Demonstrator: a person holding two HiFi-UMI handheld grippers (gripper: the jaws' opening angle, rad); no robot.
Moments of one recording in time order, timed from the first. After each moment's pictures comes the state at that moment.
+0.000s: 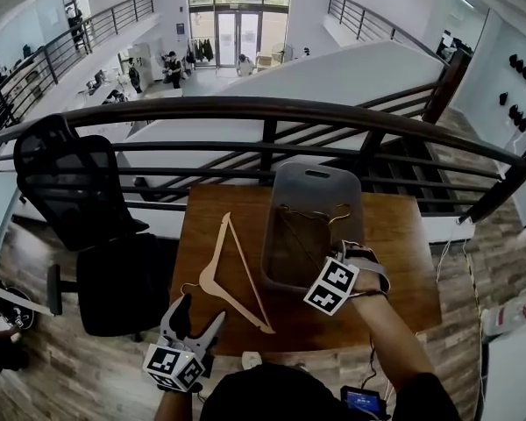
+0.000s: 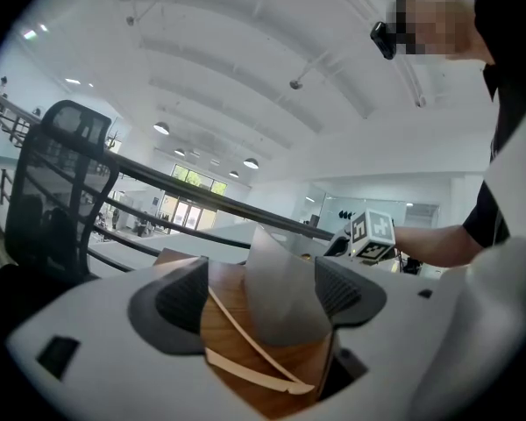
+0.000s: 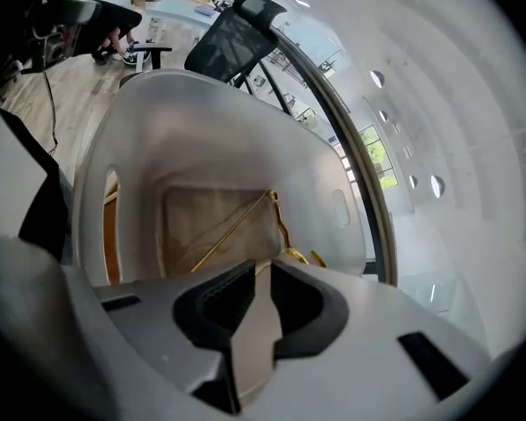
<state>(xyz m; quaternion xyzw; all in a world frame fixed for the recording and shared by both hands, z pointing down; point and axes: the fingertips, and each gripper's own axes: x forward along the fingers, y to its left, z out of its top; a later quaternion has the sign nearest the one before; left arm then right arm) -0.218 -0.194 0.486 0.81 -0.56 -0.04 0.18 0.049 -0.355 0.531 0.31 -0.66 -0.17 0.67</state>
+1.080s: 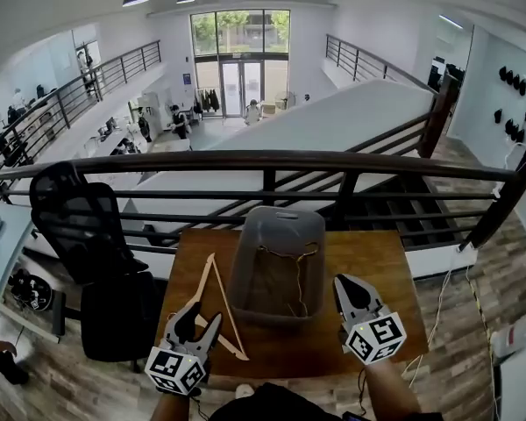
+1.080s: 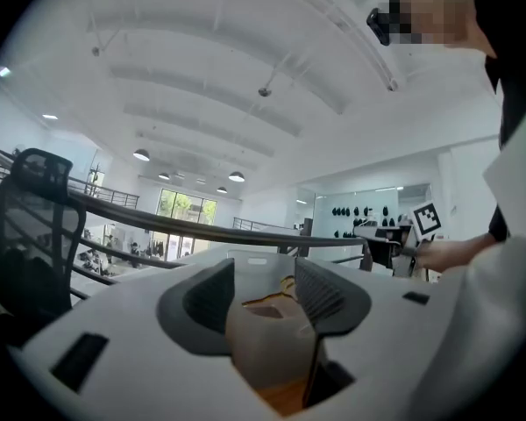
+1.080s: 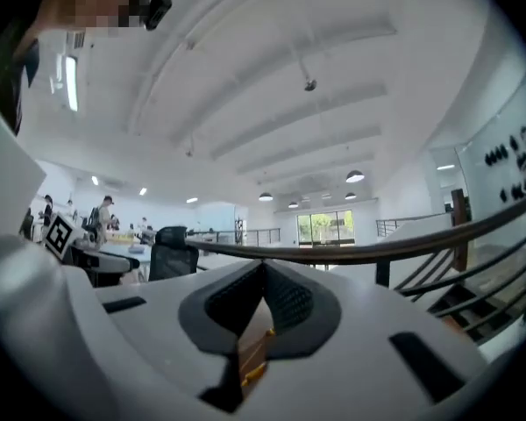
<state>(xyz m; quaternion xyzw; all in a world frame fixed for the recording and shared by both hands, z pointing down) -0.138 -0.224 0.415 0.82 -0.56 -0.02 0.09 0.127 -0.305 0.368 0.45 -0.89 0.02 0.01</state>
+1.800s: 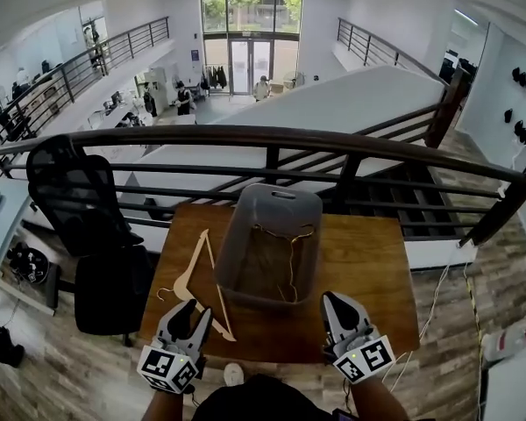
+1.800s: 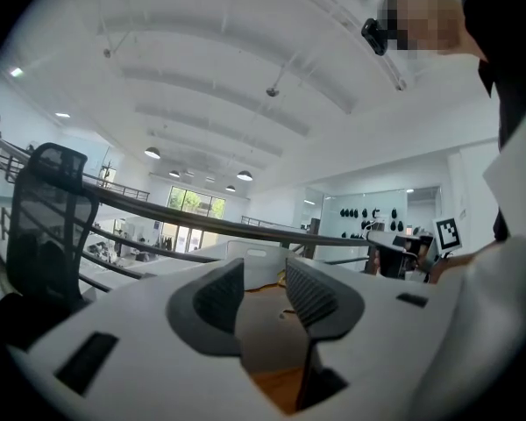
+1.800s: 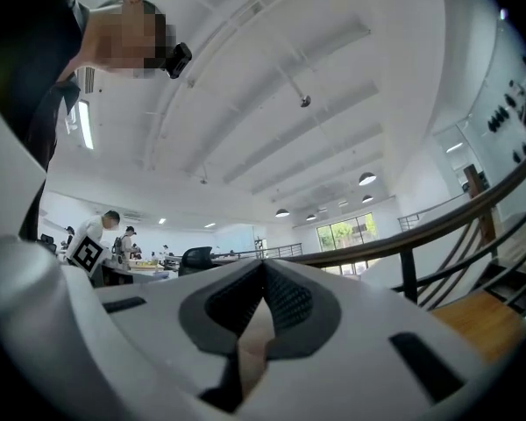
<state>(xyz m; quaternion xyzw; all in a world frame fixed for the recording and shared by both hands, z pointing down) -0.121 -0.194 0.434 0.81 -0.58 -0.03 0.10 0.127 -0.243 0.388 0.39 -0.92 0.03 -0.07</state>
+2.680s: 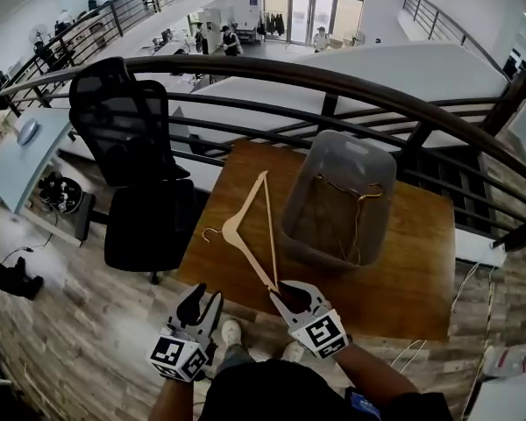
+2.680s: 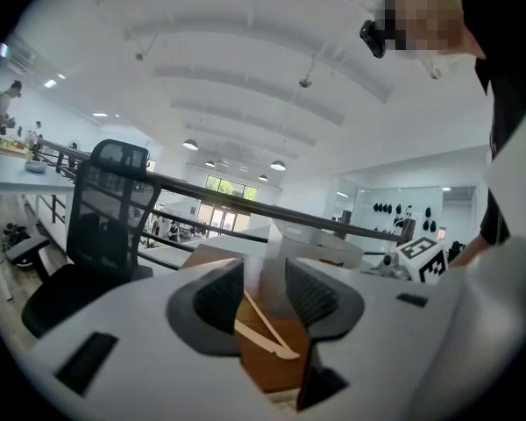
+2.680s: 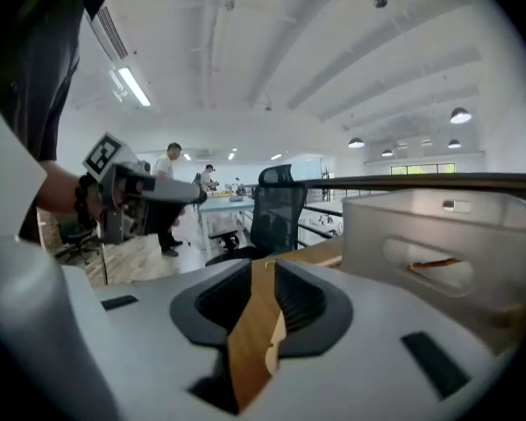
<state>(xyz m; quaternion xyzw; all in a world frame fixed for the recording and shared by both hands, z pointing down) -0.202 -0.094 0.492 0.73 -0.66 -0.02 0.17 -0.084 -0.153 0.554 0.15 -0.97 0.04 0.18</state>
